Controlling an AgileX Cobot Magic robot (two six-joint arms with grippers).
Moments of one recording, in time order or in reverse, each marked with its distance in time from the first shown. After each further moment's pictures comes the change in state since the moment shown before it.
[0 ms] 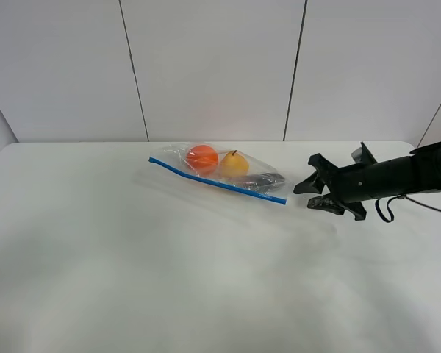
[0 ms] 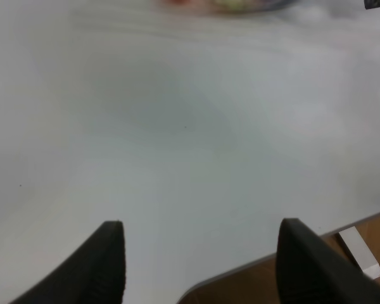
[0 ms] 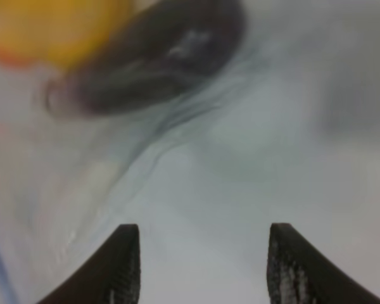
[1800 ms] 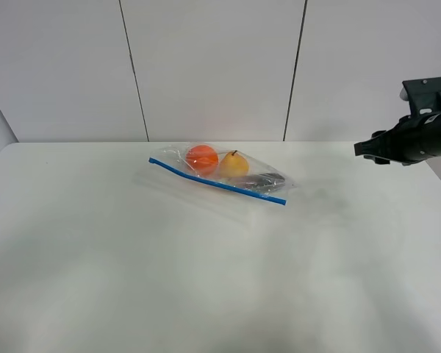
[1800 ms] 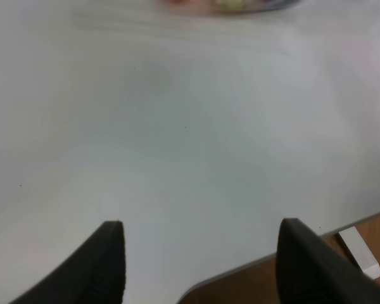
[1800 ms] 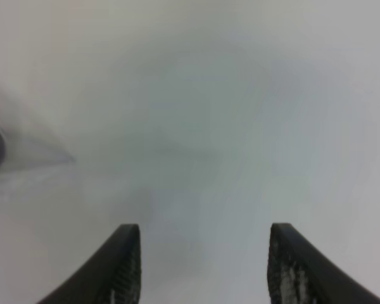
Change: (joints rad) left arm 0.000 0.000 0.000 0.000 0.000 -0.001; right arm 0.000 -0.376 0.000 -1.183 -0.436 0.350
